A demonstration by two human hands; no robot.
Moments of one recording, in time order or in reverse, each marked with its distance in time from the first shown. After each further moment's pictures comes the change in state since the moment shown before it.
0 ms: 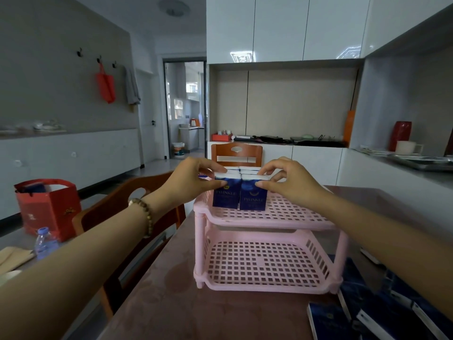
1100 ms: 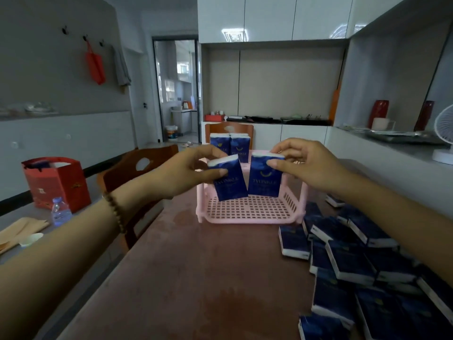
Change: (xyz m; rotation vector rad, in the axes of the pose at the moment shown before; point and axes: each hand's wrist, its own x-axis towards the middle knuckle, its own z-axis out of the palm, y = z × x) left_hand -0.124 0.093 -0.029 -0.306 -0.280 -0.024; right_hand -0.145 -0.074 -0.045 0.139 -0.015 0.012
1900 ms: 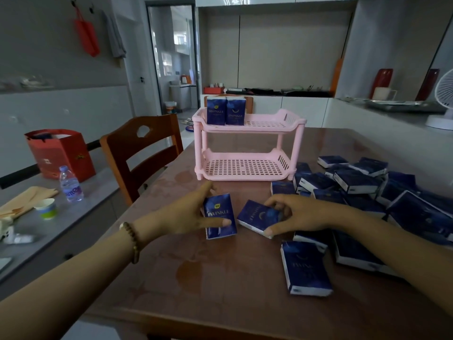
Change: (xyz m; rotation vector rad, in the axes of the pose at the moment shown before) left_hand -0.095 -0.040 0.100 0.071 -0.189 -0.215; right_hand -0.113 0.044 0.046 -0.258 -0.645 0.442
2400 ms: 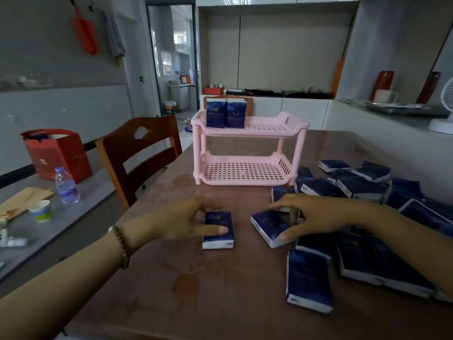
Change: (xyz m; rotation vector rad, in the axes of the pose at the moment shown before) left_hand 0.001 0.008 -0.011 0.343 -0.128 -0.128; right_hand -0.007 0.001 -0.028 -0.287 -0.093 -0.034
